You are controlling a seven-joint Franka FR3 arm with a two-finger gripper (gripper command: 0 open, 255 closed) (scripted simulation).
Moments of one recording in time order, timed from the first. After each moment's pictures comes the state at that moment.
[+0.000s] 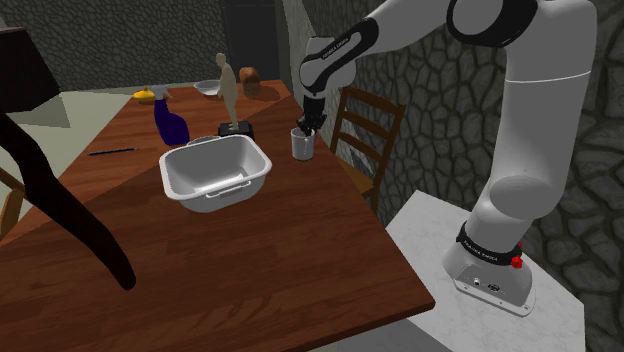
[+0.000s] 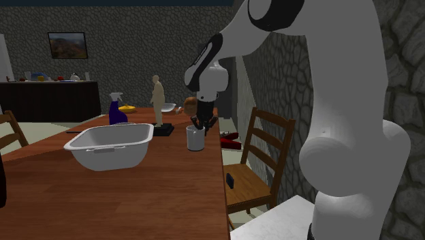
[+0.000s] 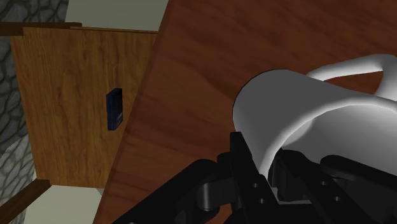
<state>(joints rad) -0.01 0.28 -0.07 -1.94 0.11 2.30 -0.01</state>
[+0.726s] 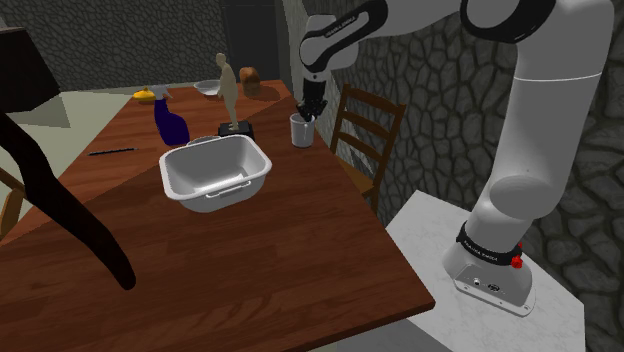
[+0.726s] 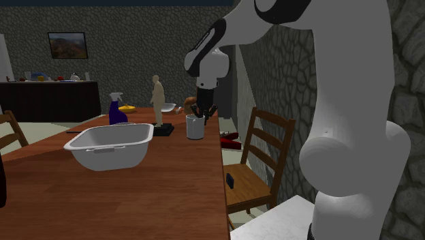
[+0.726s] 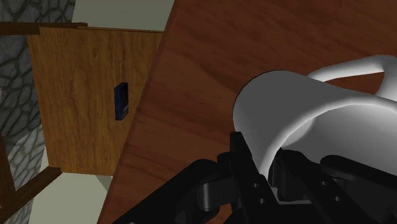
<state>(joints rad) -0.01 0.22 -0.08 -1.87 0.10 2.18 0.01</state>
